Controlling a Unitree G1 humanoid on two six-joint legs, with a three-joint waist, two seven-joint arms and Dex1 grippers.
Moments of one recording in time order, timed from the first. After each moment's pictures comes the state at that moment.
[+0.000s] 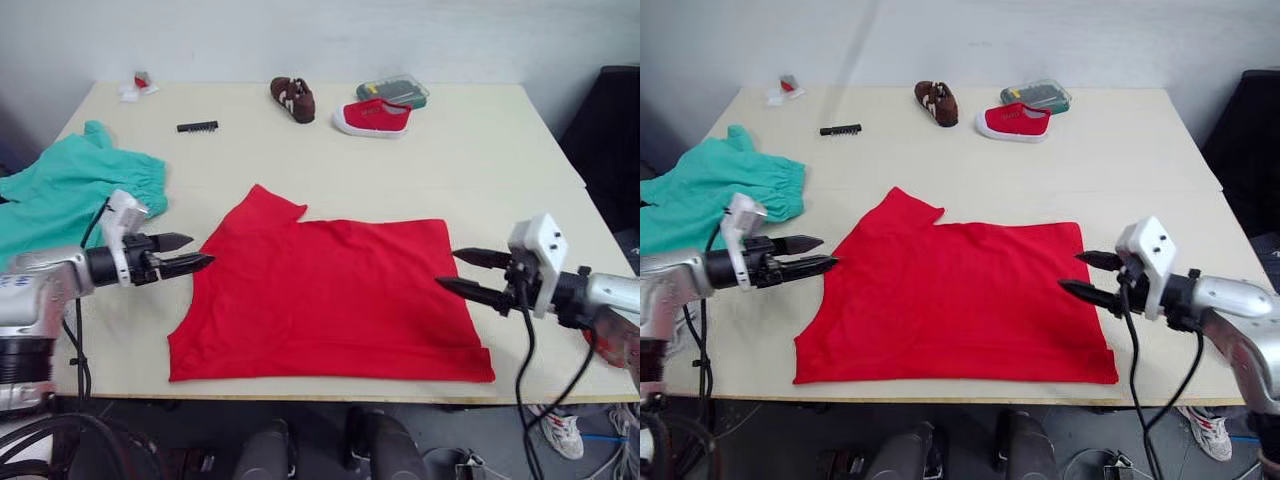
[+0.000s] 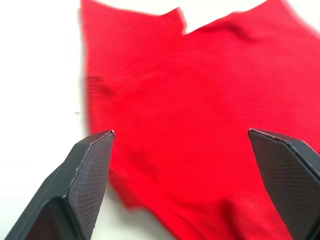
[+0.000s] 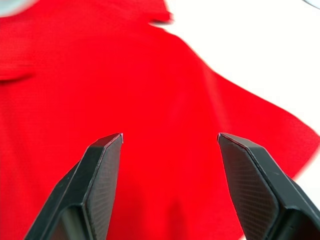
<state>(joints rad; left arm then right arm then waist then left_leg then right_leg) -0.55 0.85 0.12 0.30 -0.44 0.68 -0.96 -0.27 -0.89 -0.15 -0.22 0.57 0.61 0.84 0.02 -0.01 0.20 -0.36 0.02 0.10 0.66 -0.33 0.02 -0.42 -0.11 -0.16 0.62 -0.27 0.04</state>
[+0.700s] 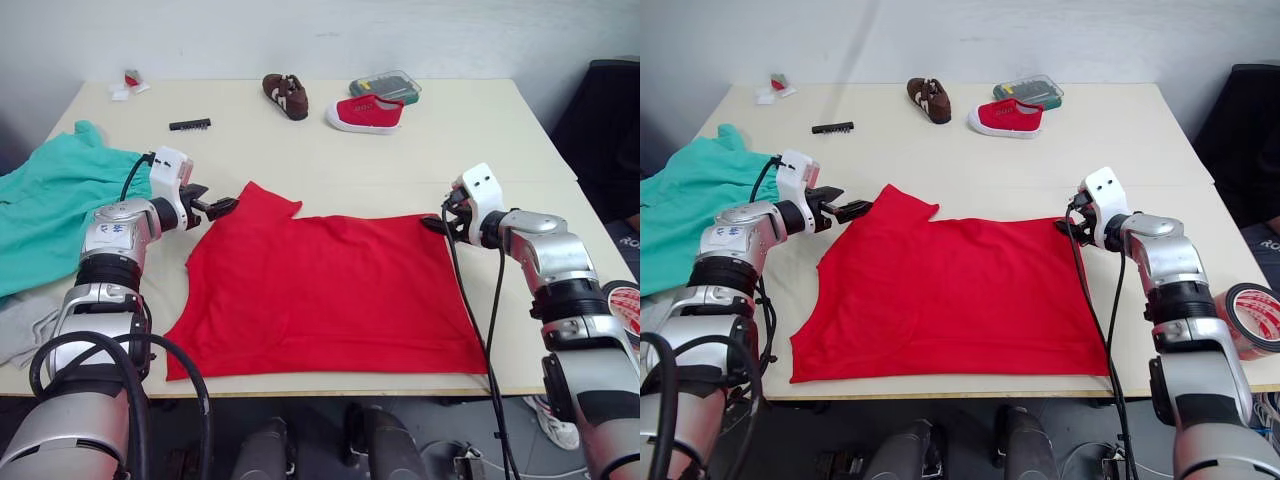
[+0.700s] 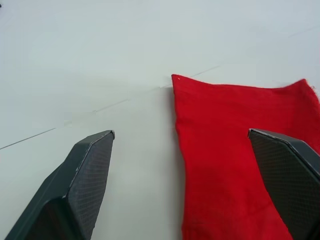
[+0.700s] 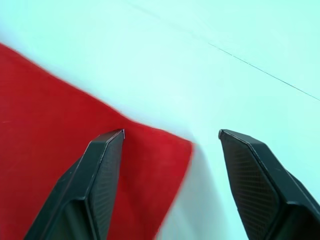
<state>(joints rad) -1.08 0.59 0.07 1.11 -0.16 0.24 -0.68 -0.91 -0.60 0.07 0.72 0.15 0.43 0.65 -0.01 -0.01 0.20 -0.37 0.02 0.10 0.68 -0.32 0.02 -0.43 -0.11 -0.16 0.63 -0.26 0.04</state>
